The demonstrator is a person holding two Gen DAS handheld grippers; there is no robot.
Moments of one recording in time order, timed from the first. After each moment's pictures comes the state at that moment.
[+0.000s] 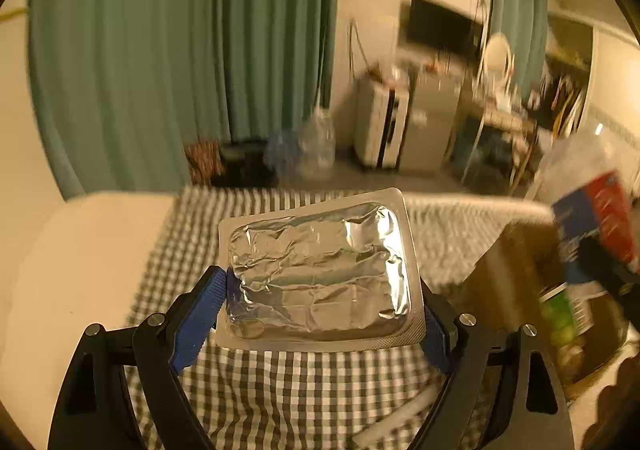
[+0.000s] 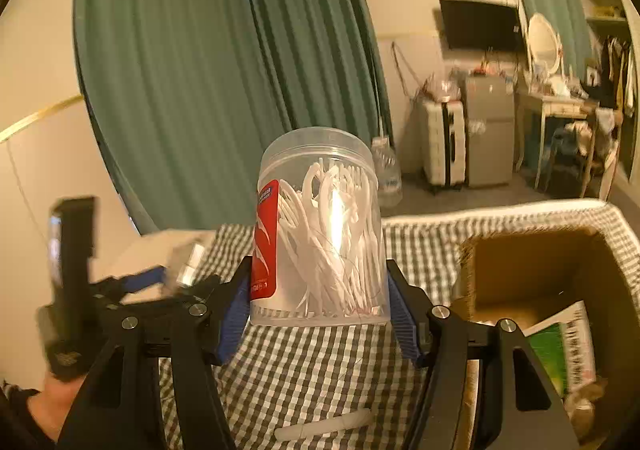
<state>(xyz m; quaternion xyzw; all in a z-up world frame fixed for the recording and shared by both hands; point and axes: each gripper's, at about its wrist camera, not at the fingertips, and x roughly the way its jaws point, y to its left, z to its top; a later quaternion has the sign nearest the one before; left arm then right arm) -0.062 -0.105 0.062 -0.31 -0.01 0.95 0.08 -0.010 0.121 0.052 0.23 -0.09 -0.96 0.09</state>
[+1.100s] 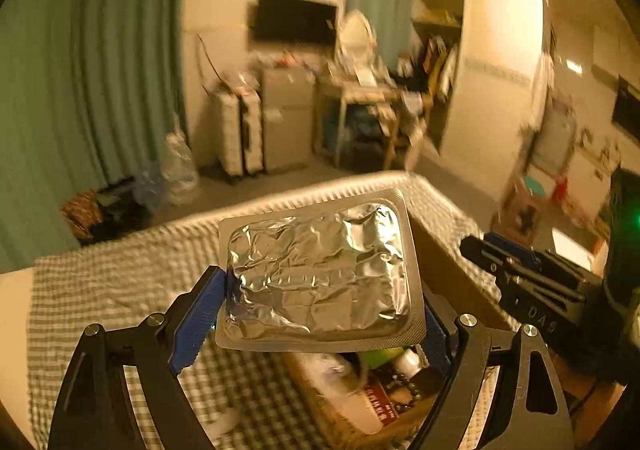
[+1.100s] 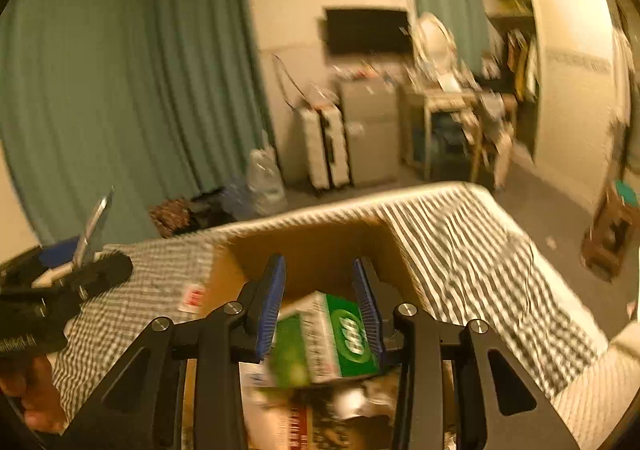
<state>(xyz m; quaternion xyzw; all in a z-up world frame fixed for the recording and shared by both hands) -0.030 0.137 0.075 -0.31 0.07 0.90 0.30 0.036 0.316 0.045 0.26 -0.11 -0.95 -0.10</state>
